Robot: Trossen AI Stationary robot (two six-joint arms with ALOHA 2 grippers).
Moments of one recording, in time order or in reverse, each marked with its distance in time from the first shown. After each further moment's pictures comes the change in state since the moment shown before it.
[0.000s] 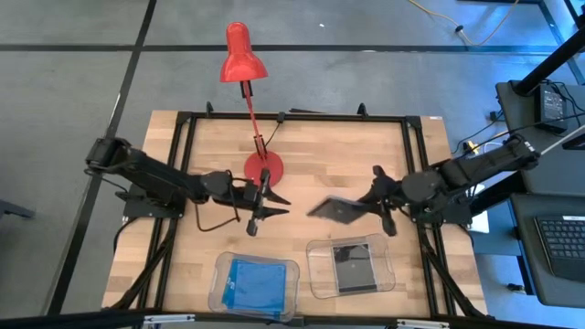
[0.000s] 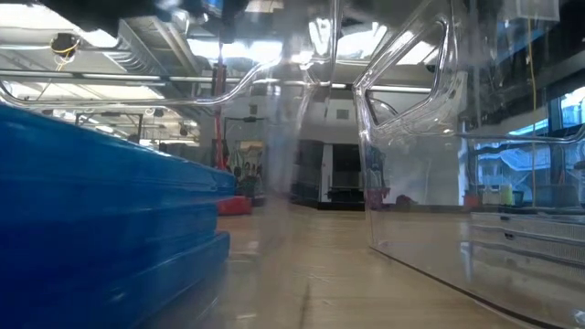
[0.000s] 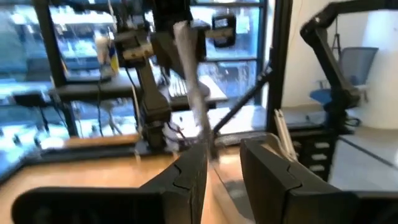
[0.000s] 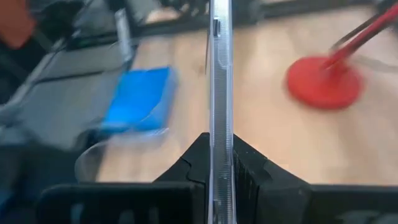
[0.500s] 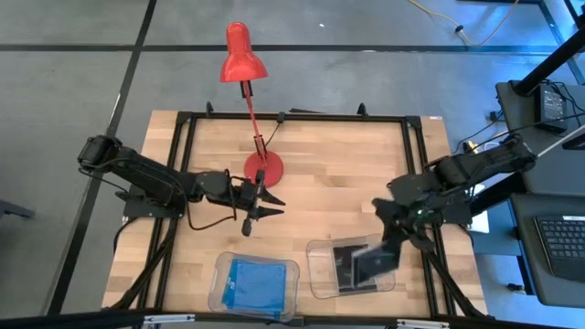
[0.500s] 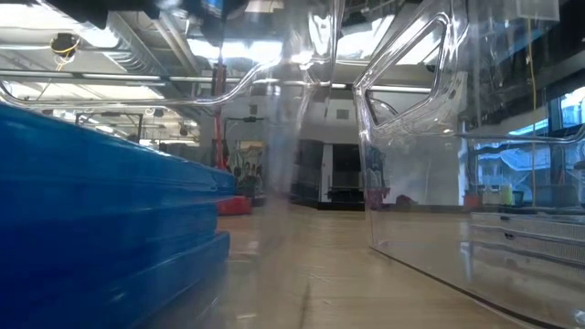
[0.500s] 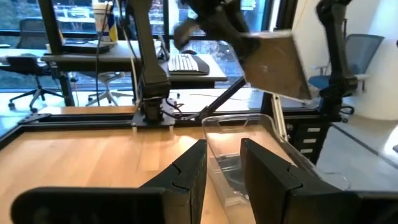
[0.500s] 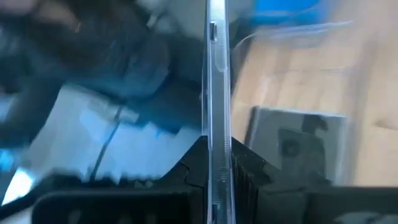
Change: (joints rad) left arm -0.019 -0.112 0.000 -0.225 -0.022 -0.081; right arm -0.024 0.115 0.203 -0.326 -0.733 0.021
